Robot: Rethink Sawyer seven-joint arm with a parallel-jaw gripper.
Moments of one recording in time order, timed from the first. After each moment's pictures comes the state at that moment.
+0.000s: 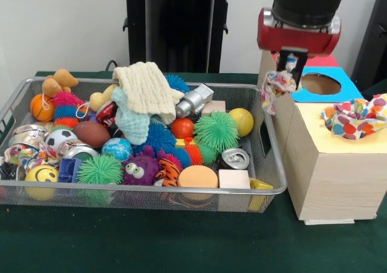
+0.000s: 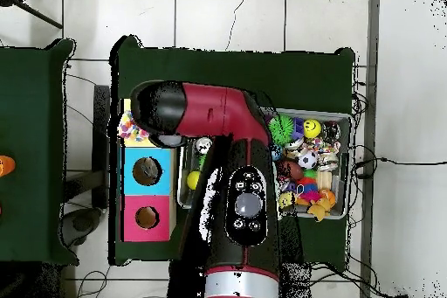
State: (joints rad) arm -0.01 -0.59 -0.09 1.29 0.05 0.99 1.80
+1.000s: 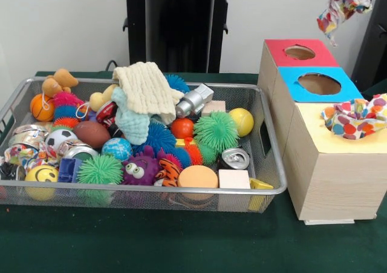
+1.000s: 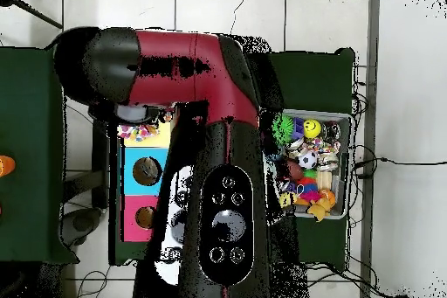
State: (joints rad) arm 0.03 -0.66 -0.08 1.04 0.06 1.28 1.80
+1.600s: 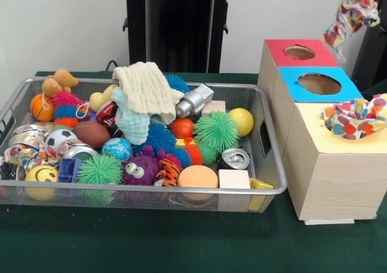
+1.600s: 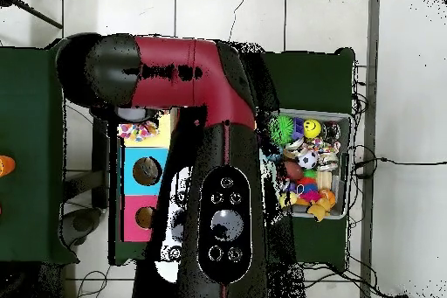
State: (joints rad) arm 0.03 -0.67 -0.08 1.08 0.08 1.16 1.80
